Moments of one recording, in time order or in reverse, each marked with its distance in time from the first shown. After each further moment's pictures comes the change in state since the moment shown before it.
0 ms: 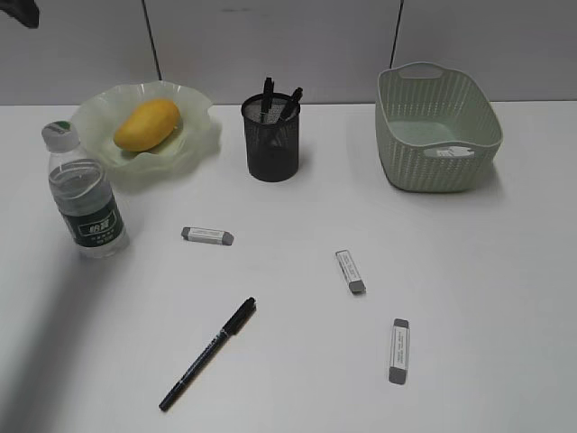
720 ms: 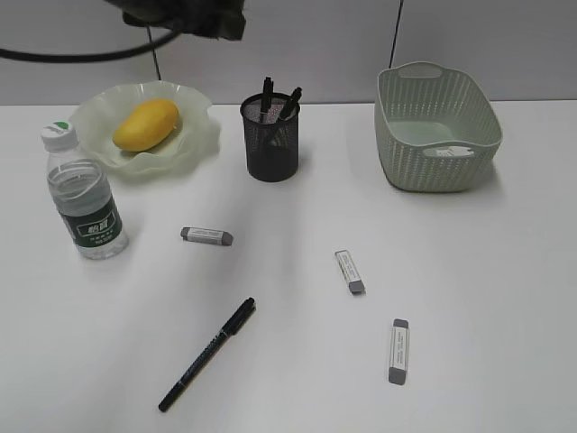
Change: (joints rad) left arm -0.400 0.091 0.146 0.006 -0.503 0.048; right arm 0.000 0.000 0.000 0.000 0.000 -0.001
